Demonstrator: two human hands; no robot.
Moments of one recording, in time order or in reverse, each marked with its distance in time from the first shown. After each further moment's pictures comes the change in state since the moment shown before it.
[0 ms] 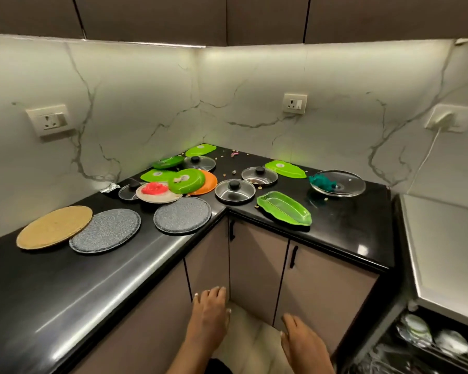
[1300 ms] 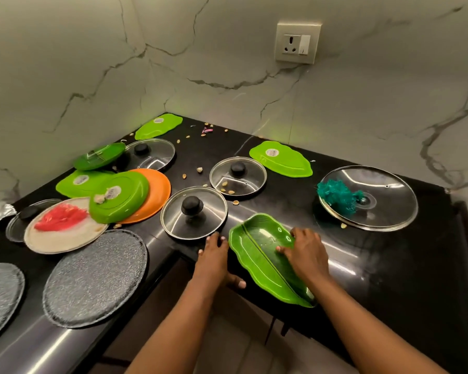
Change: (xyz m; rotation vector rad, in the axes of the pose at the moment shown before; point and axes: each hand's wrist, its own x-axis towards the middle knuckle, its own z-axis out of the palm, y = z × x) left_hand 0.427 0.068 0.000 -0.167 -0.273 -0.086; right_hand 0.449 0.149 -0.053 0.135 0.037 0.235
